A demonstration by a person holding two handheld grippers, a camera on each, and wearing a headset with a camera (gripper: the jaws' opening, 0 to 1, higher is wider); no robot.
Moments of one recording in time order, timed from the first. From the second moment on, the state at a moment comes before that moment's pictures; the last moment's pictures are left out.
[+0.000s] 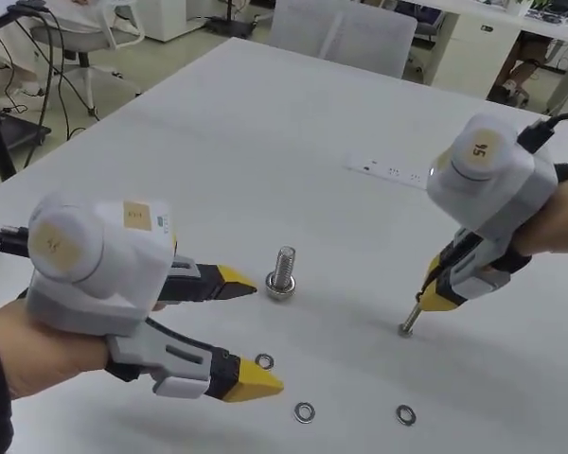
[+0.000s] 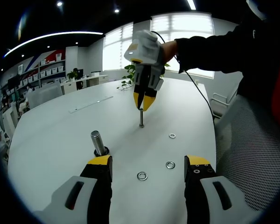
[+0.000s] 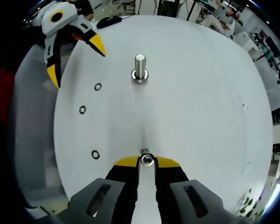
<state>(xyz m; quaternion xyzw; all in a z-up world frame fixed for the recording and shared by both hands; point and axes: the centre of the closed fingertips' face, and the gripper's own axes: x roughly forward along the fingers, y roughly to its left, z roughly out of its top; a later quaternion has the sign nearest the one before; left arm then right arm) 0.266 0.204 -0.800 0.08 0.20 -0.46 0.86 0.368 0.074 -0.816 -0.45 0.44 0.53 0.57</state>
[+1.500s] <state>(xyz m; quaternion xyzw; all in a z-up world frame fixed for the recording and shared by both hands) 0.265 0.209 -0.805 0.08 0.21 -0.45 0.86 0.366 0.077 -0.867 -0.44 0.44 0.54 0.57</state>
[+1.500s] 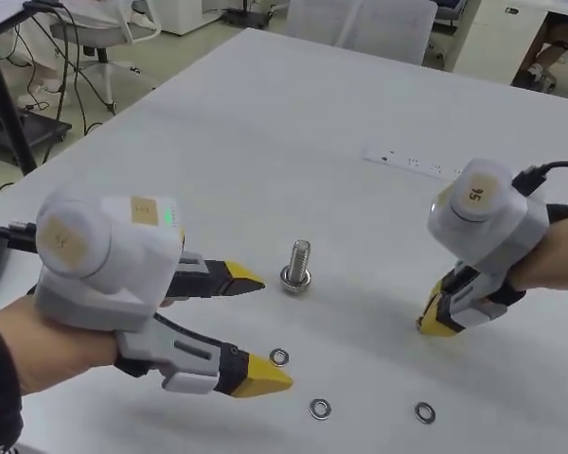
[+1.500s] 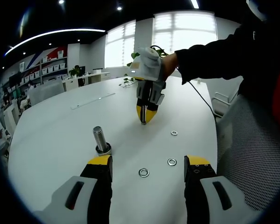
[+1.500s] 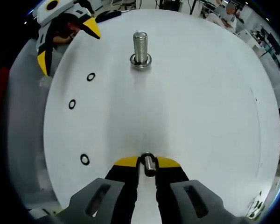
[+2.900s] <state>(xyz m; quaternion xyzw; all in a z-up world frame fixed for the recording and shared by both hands) 0.264 0.209 -0.800 0.09 0.21 -0.46 0.86 0.349 0.039 -0.854 -0.40 0.45 0.51 0.61</state>
